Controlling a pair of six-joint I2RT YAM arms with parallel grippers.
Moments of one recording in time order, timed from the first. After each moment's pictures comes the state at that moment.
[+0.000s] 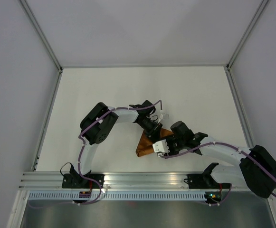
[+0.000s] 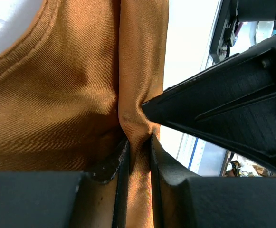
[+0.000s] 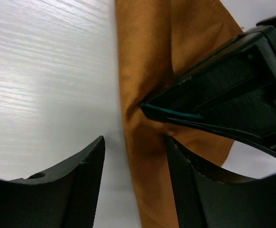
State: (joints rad) left arm -0.76 2.17 1.34 -0.41 0.97 -0.04; right arm 0.71 1.19 0.47 -0.29 -0.42 -1.12
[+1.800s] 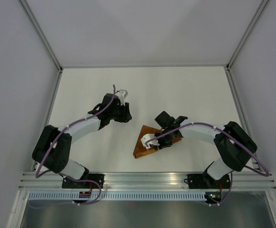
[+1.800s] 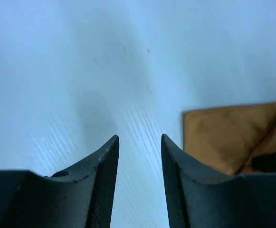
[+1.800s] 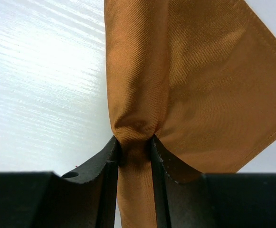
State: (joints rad) left arm -0.50 1.54 0.85 -0.05 0.19 -0.25; right arm 0.76 1.57 0.82 -0.55 -0.44 -1.14
